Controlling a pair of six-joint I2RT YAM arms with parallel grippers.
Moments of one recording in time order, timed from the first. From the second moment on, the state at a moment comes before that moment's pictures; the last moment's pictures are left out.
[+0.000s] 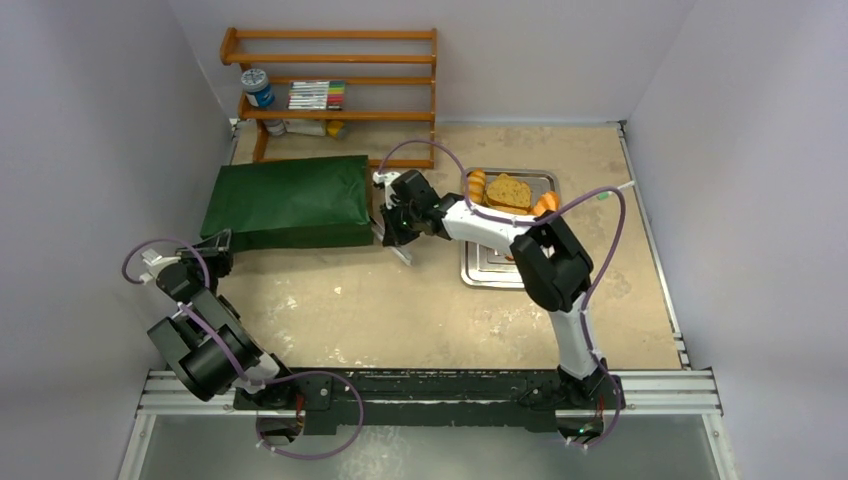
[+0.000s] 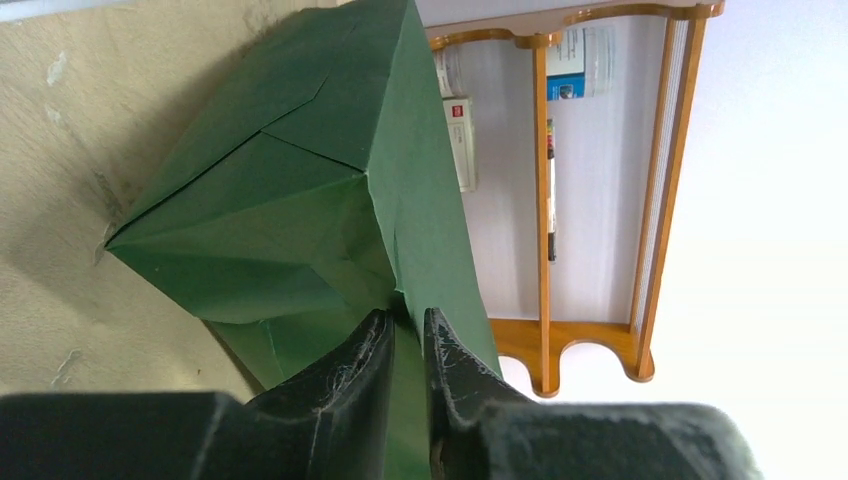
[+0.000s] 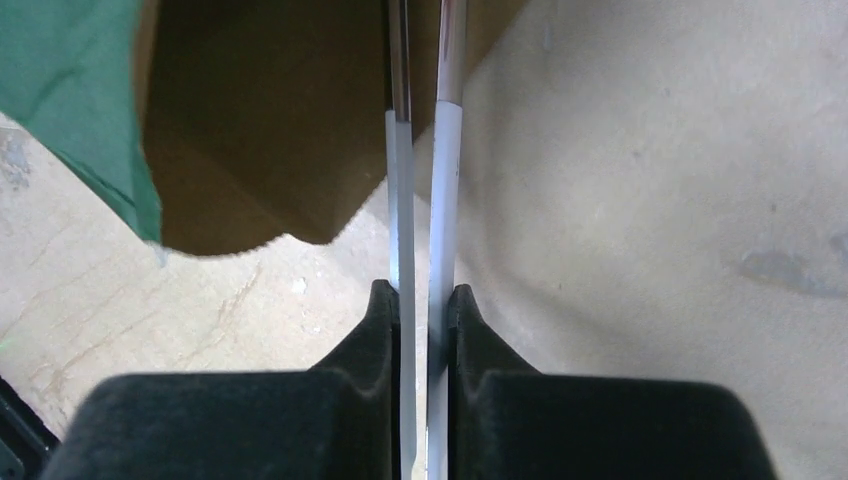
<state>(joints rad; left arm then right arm) 0.80 1.36 0.26 0.91 0.55 -1.25 0.77 2.10 1.56 -0.30 -0.15 0.23</state>
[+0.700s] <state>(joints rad) 0.84 1.32 0.19 1.04 0.49 -1.38 0.77 1.70 1.08 -0.24 -0.10 0.34</state>
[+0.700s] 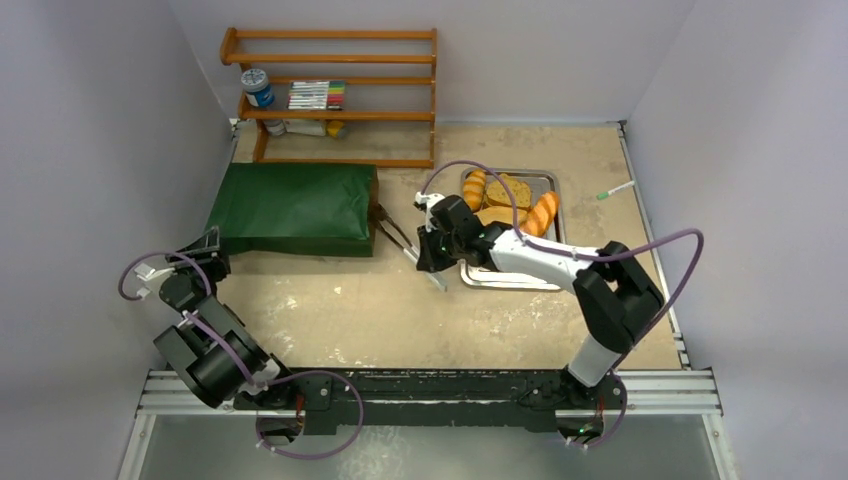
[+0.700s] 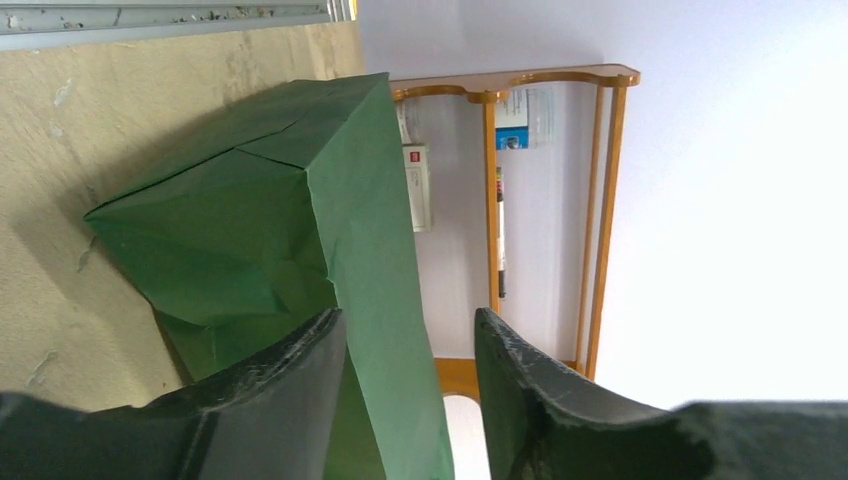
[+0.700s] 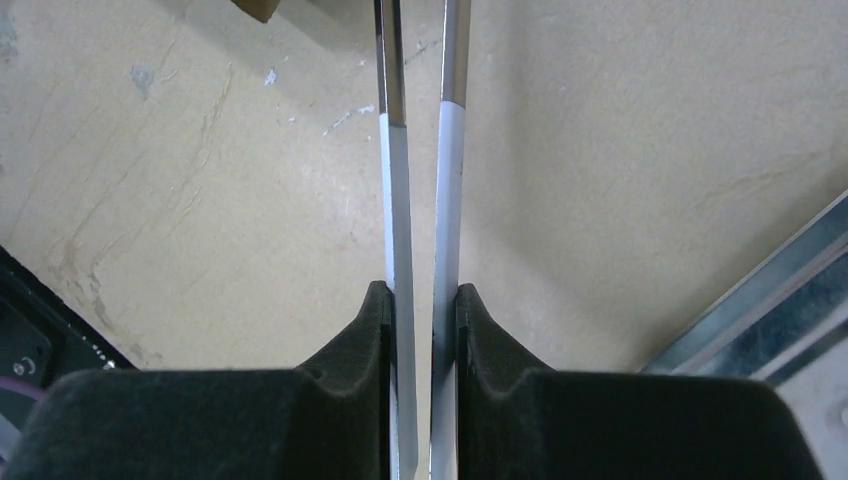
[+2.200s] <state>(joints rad) 0.00 1.23 0.91 0.23 0.05 -0.95 0.75 1.15 1.06 -0.79 0.33 0.78</state>
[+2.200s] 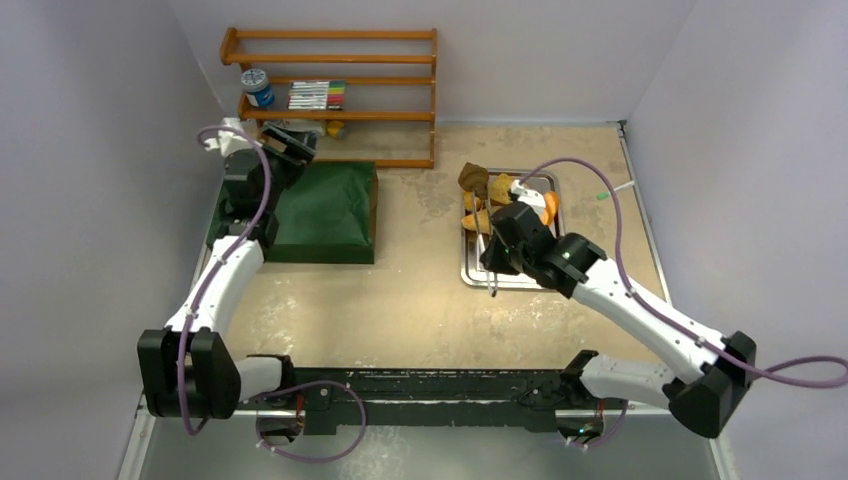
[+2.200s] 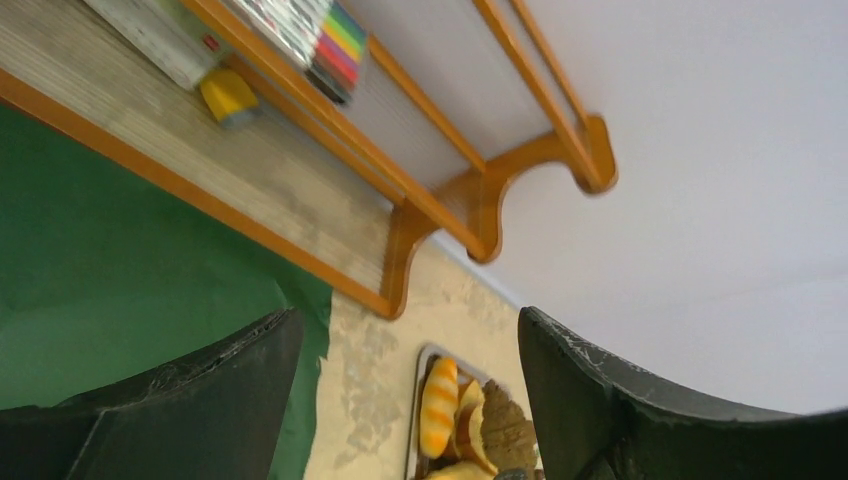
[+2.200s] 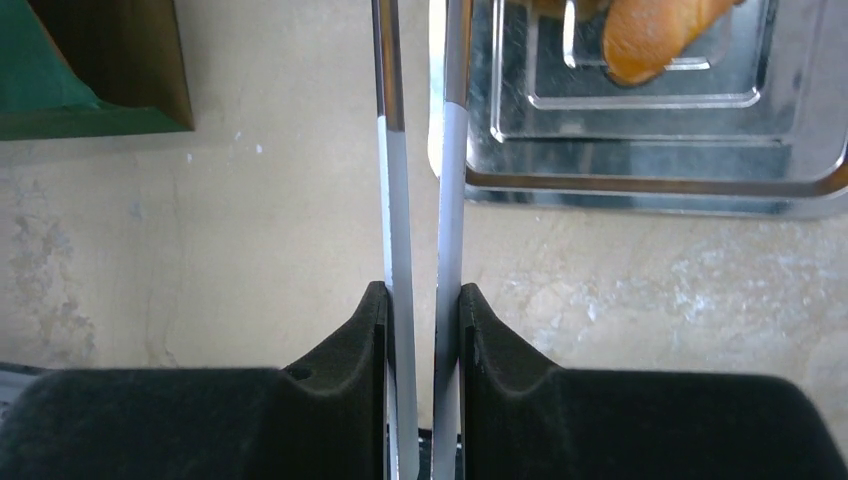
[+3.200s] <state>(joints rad) -0.42 1.28 1.02 -0.12 -0.23 -0.62 0.96 0.70 0.76 -1.06 0.21 1.13</state>
